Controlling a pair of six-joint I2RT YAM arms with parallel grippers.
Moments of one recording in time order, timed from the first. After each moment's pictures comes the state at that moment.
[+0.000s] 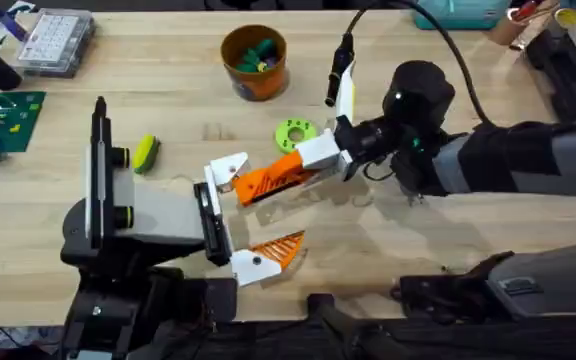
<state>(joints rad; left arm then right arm) -0.08 0.00 0.01 -0.12 1.19 0.01 0.50 1.64 0.53 0.96 -1.40 1.38</state>
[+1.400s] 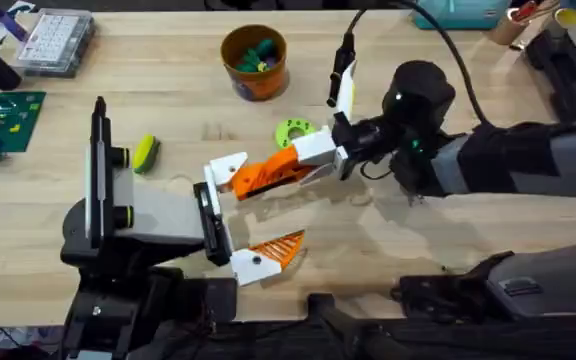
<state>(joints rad) -0.08 0.00 0.01 -0.12 1.19 0.01 0.51 1.64 0.53 0.99 -1.34 1.44</state>
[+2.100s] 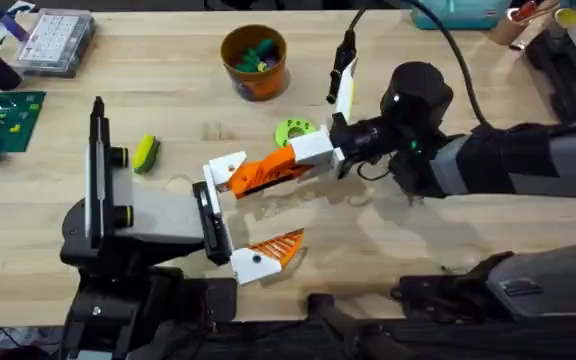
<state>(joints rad) -0.08 0.00 0.01 -0.12 1.18 0.01 0.52 1.64 0.53 0.99 -1.30 1.39</state>
